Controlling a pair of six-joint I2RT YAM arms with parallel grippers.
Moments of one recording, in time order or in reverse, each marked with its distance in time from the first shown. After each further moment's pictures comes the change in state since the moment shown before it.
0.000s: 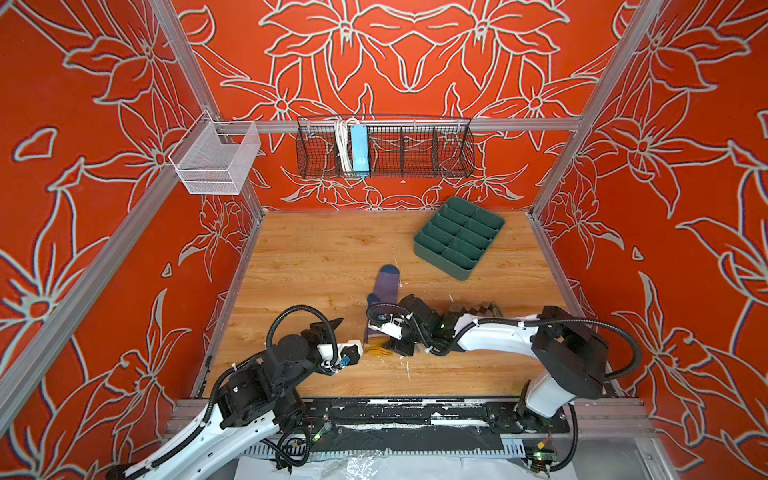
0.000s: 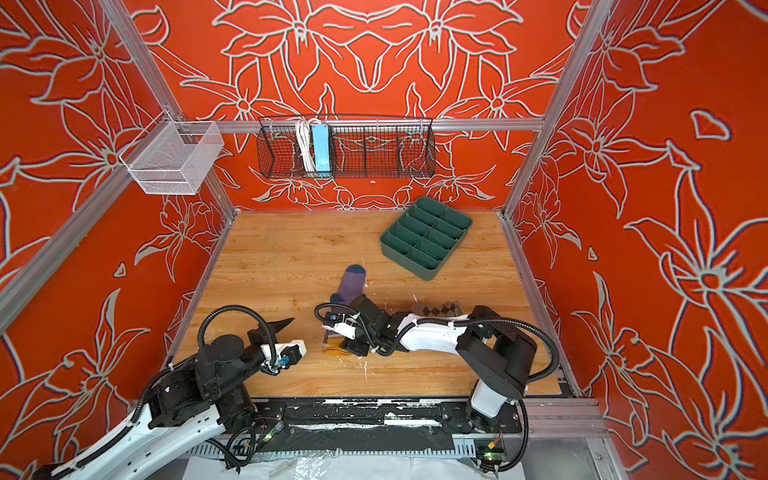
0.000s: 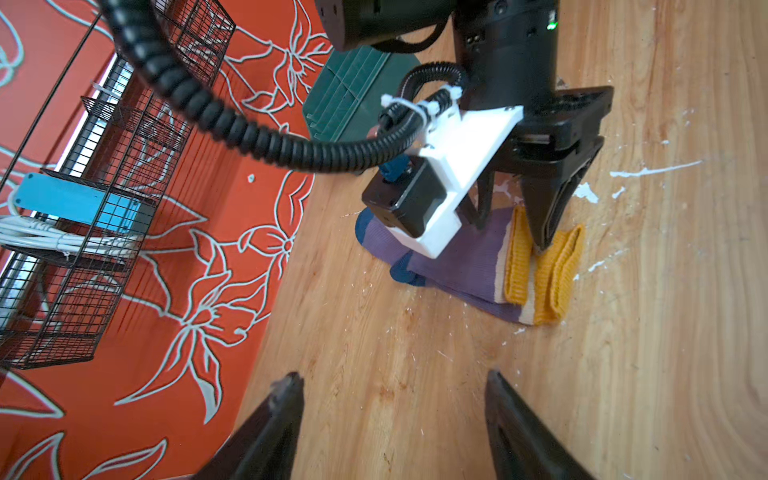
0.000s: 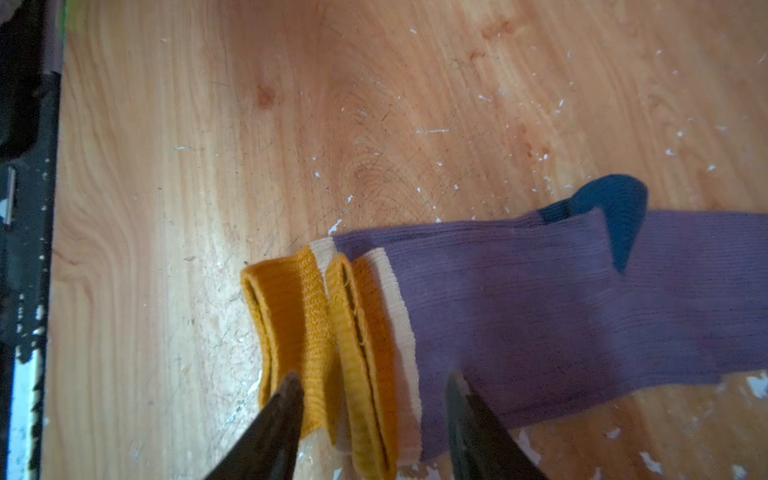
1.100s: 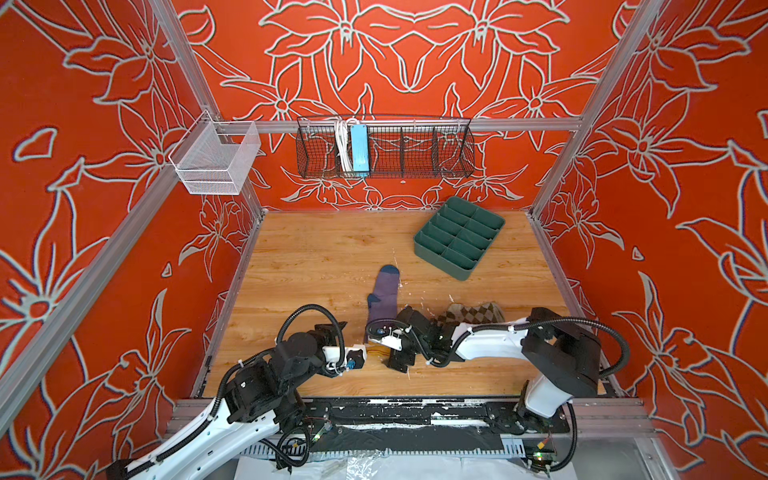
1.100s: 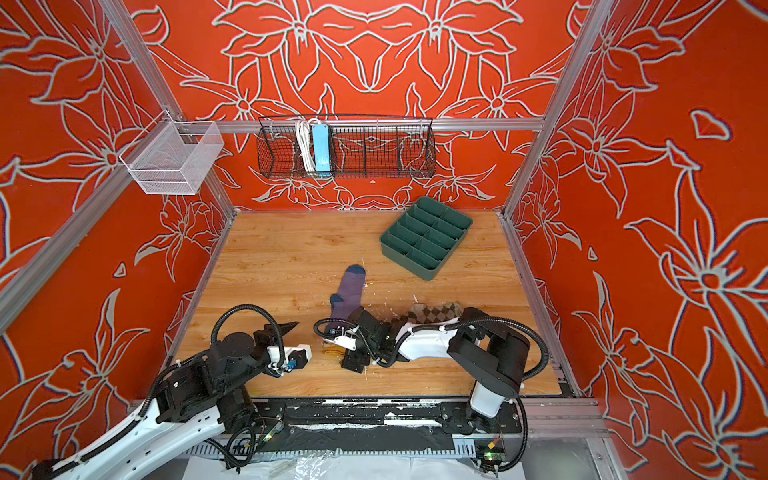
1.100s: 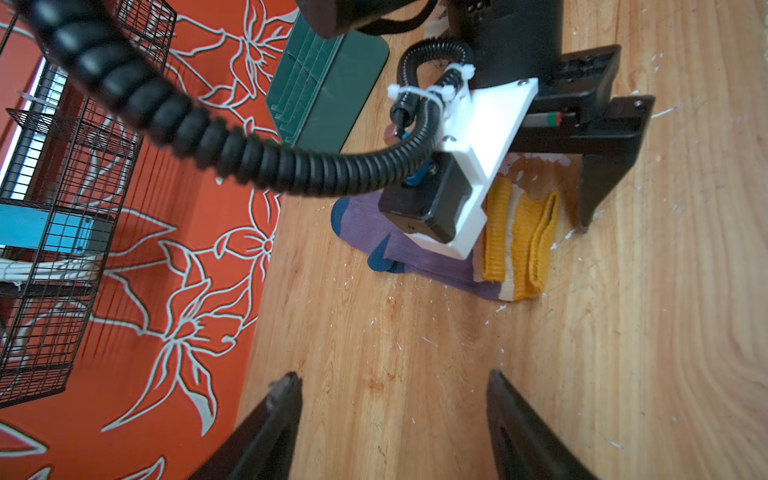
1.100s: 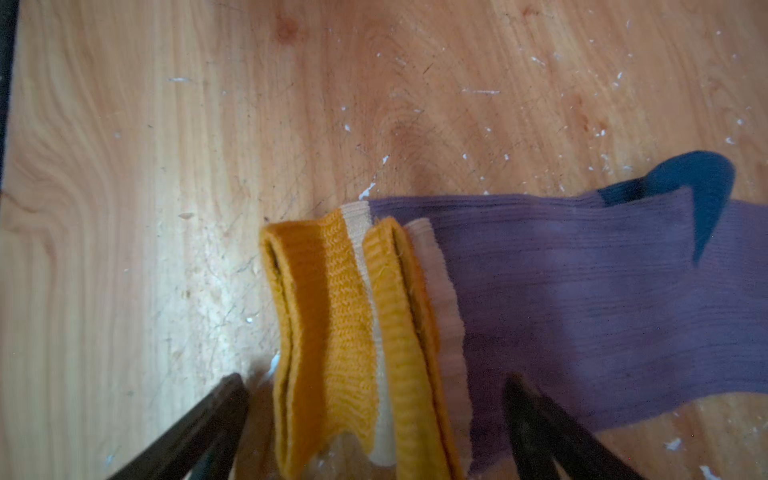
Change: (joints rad) left arm 0.000 0.054 -0.019 -0.009 0.010 0.060; right arm 0.054 0.023 -0.083 0.102 0.086 -0.042
